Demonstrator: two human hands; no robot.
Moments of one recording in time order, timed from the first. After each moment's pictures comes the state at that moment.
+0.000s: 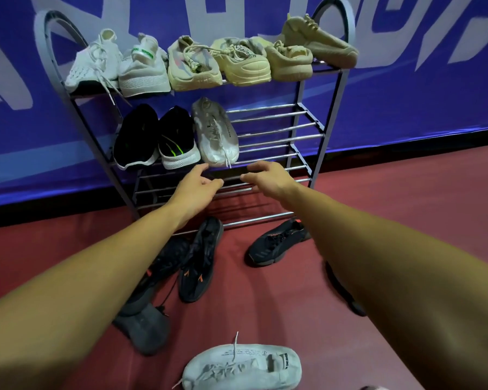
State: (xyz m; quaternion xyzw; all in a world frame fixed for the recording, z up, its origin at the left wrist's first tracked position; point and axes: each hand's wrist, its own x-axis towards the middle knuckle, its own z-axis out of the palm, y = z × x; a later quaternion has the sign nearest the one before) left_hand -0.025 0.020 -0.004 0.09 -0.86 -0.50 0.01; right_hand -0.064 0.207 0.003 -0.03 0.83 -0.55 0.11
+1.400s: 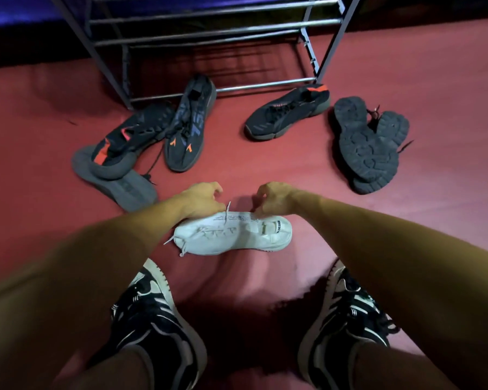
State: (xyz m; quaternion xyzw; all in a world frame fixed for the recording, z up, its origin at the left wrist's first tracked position) left_hand 0.128 0.035 -0.225 0.04 -0.90 -0.23 -0.35; right_hand 0.099 0.233 -0.211 -0.13 0.89 -0.11 0.42
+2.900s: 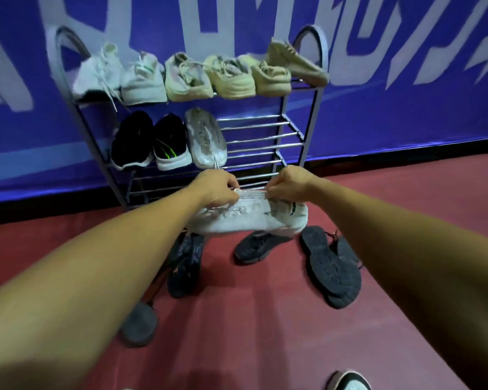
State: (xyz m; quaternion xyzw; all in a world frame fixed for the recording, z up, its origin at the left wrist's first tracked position) left_hand -0.004 0.076 0.052 -0.07 -0.98 -0.18 -0.07; right_hand -0.021 0.281 0.058 -0.14 0.96 -0.20 0.11
